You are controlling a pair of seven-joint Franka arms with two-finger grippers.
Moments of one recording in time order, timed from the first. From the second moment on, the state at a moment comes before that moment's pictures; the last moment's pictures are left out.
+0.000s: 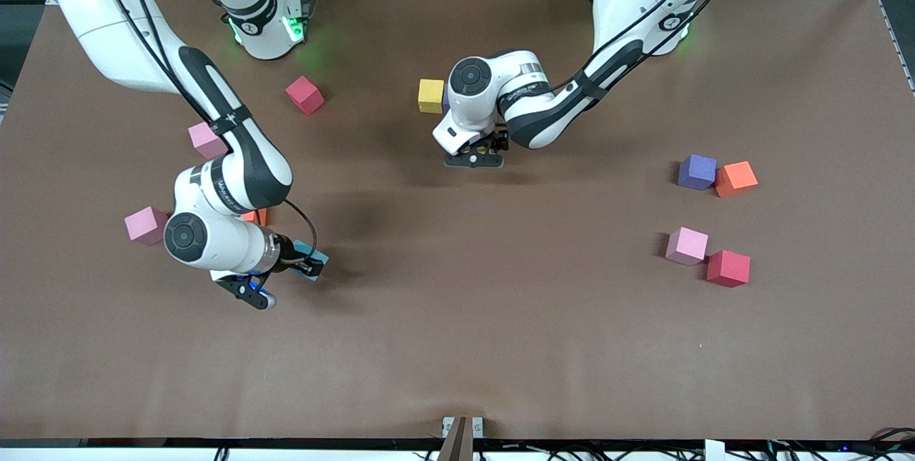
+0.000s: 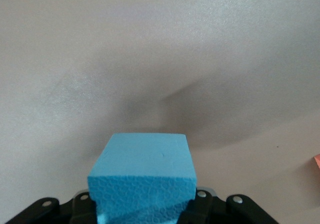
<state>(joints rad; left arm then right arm) -0.25 0.71 -0.73 -1.86 0.54 2.26 -1.19 -0.03 0.68 0.32 -1.61 -0.01 2.19 0.72</state>
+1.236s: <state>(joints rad) -0.04 0.40 -0.74 -1.85 0.44 2.14 -1.29 0.17 0.68 0.32 -1.62 -0.02 2.20 0.97</state>
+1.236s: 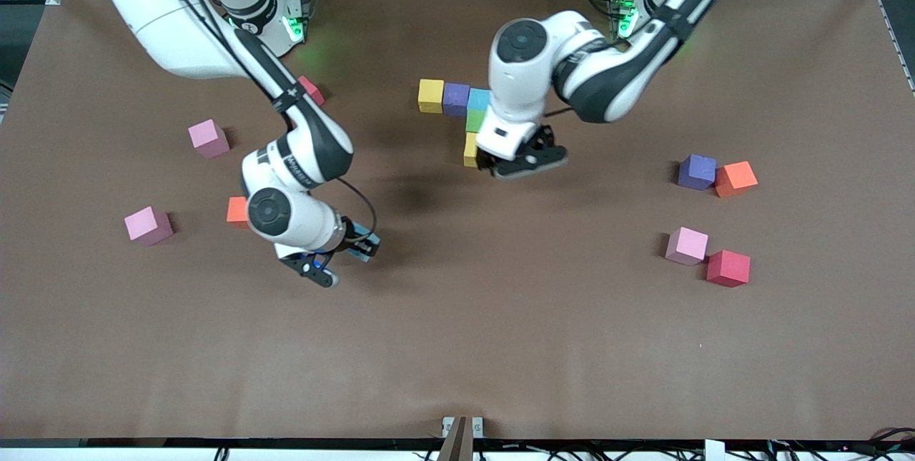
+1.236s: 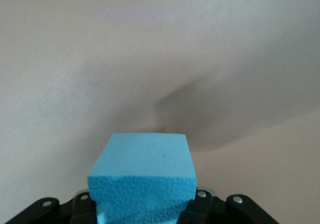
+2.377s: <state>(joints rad) 0.42 0.49 -0.69 -1.82 0.45 2.14 -0.78 0.39 0.35 0.28 -1.98 0.02 2.14 1.47</state>
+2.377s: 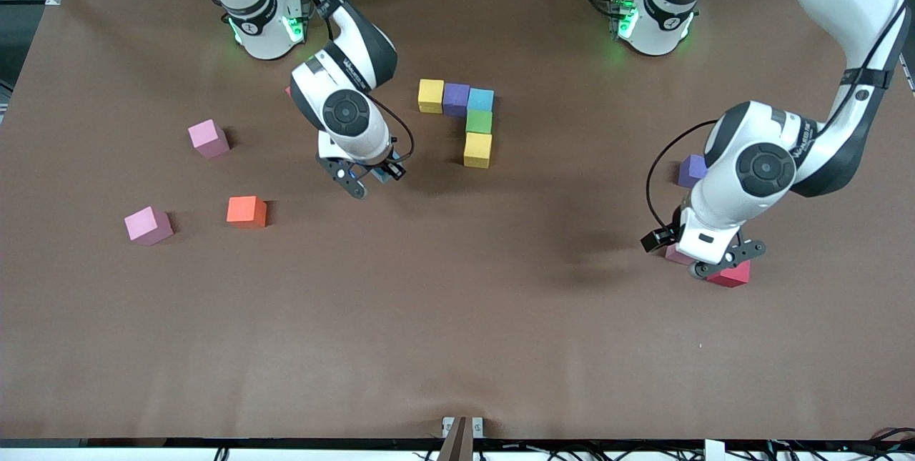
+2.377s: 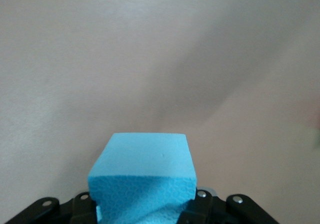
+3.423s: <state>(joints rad) 0.45 0.65 -0.63 -1.74 0.61 2.16 -0.28 0.46 0.42 0.34 -2.09 0.04 2.48 2.18</state>
